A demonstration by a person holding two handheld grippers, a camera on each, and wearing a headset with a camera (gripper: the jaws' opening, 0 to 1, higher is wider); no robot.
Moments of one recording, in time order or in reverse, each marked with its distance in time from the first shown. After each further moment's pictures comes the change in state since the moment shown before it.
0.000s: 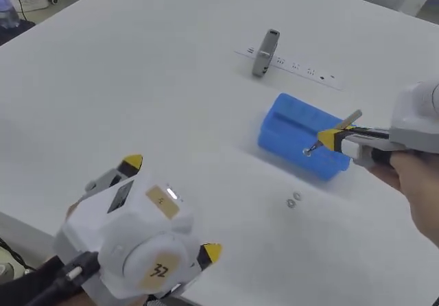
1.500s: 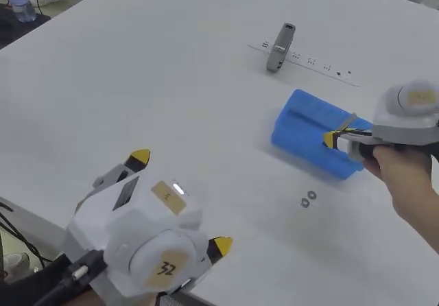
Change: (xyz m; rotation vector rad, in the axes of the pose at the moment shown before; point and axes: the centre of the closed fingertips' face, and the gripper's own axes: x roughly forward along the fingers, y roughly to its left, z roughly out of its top) left arm -0.002 0.006 0.001 -0.034 -0.010 0.020; right arm 0.053 -0.042 -0.026 0.034 0.085 -0.094
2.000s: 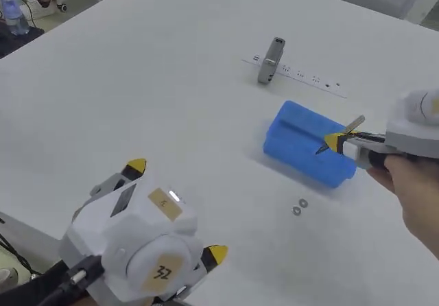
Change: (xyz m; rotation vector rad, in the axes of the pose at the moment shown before) left arm -0.001 -0.002 0.002 0.005 -0.011 -0.008; right arm -0.049 0.020 0.018 -0.026 -0.103 0.009
